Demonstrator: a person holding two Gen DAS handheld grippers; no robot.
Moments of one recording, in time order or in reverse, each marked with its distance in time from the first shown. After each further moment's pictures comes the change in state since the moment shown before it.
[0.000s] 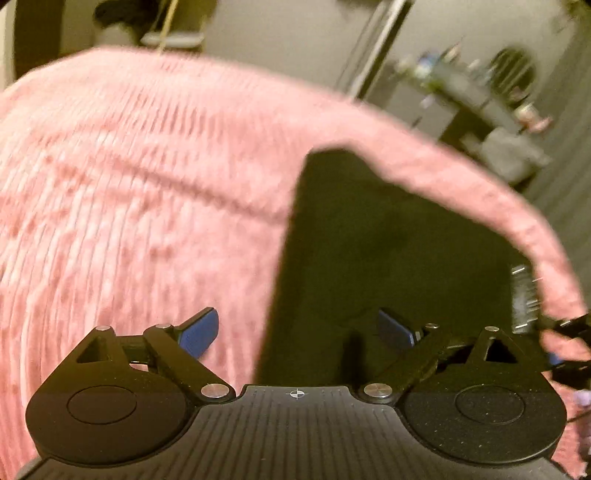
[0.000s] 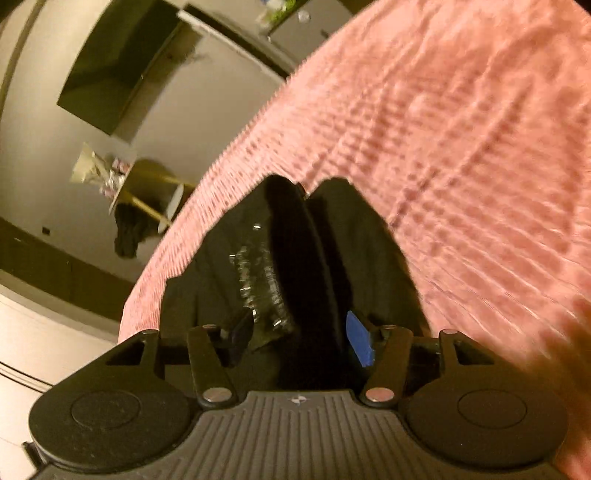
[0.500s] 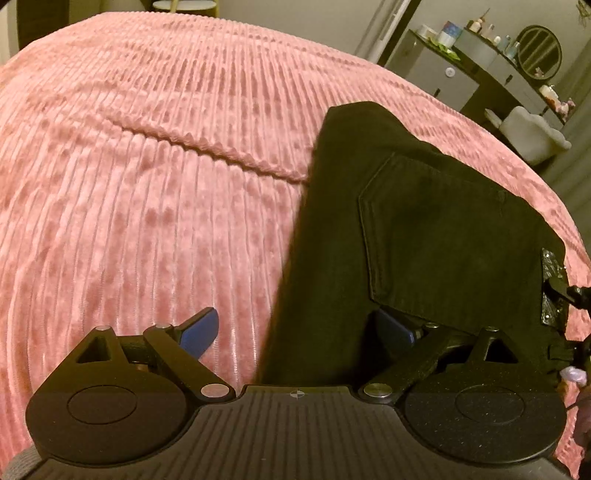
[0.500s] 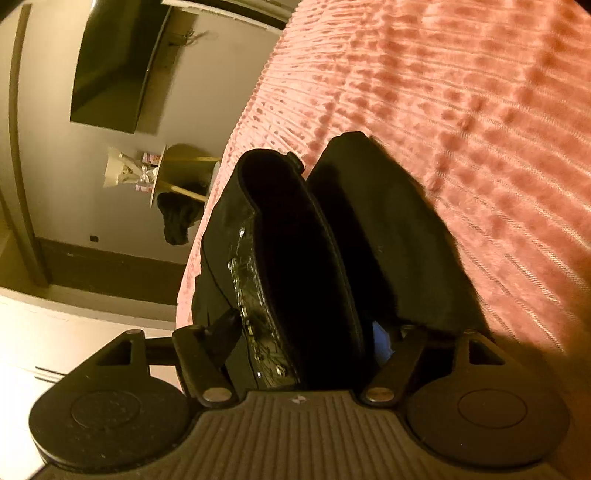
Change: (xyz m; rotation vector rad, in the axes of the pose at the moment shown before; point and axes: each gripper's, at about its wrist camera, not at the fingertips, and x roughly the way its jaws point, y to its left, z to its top) left arm 0.018 -0.003 -0.001 -0.016 0.078 0.020; right arm 0.050 -0.026 0.017 0.147 0.129 0.198
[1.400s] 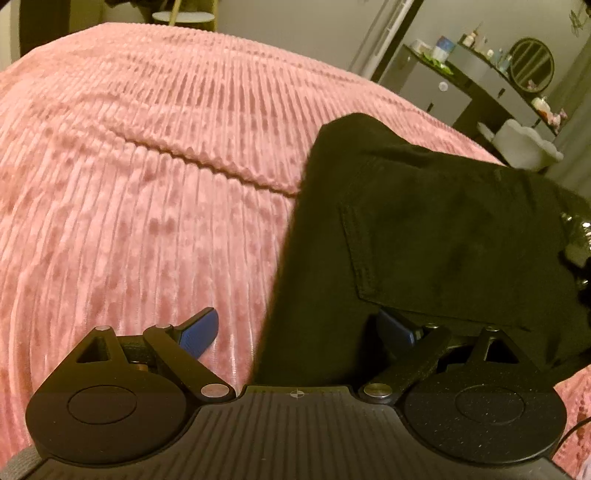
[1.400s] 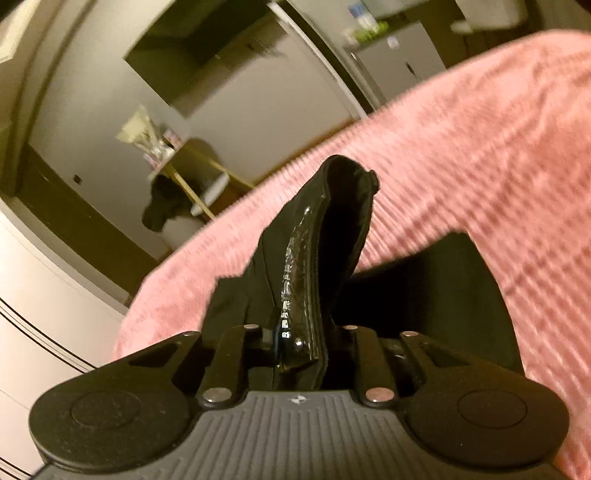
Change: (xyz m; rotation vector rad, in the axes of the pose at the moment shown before) left arm -0.013 0.004 -0.004 -0.016 -0.058 -0.032; right arm -0.016 0.144 -0.047 -0.474 -0.217 -0.153
